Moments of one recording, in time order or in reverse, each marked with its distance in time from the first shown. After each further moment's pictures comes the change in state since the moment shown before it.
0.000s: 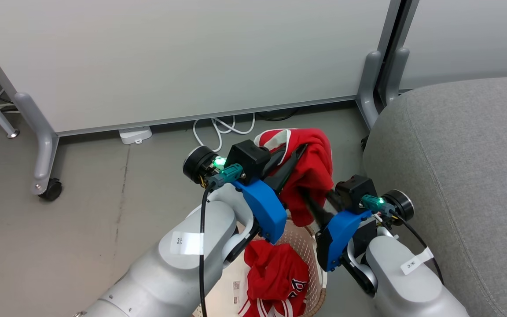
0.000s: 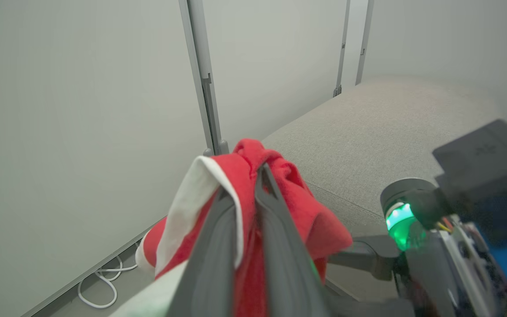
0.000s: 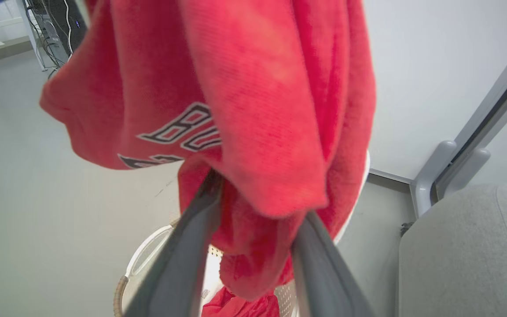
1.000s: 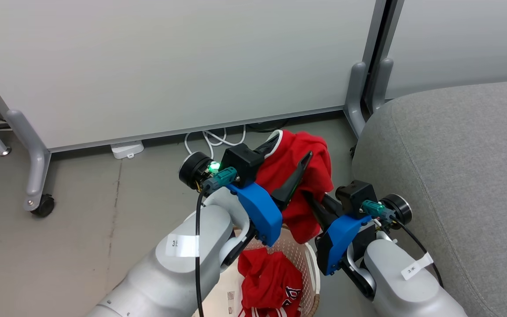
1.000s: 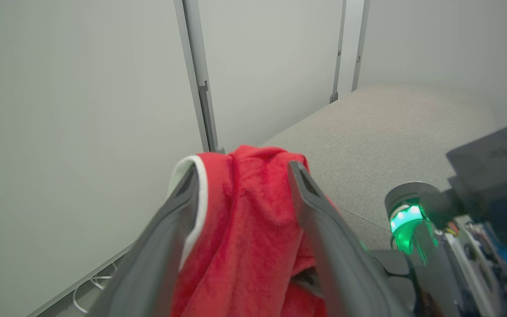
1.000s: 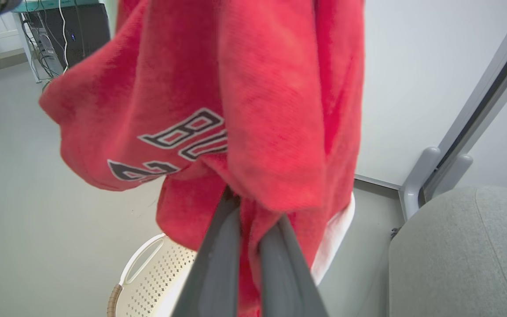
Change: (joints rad) left arm 0.026 0.001 0.030 0.005 0.004 0.000 0.000; right arm -0.023 0.000 0.050 0.077 0.044 0.000 -0.079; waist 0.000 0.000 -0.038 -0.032
